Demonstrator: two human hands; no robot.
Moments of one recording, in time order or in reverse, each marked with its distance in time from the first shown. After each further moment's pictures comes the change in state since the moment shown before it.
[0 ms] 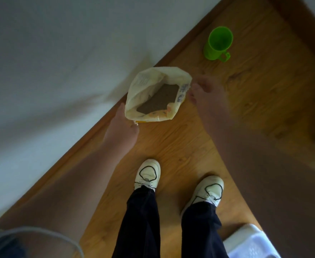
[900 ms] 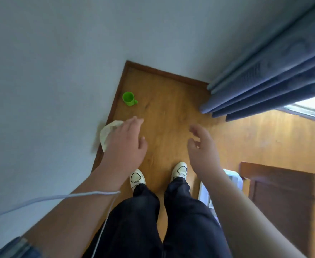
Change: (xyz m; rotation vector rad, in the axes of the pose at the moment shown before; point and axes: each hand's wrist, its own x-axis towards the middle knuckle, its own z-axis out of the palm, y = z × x) left_hand -0.395 0.260 -0.165 0.525 -0.084 0.998; right_hand -0.458 -0.155 -0.231 -0.030 0.533 -0.023
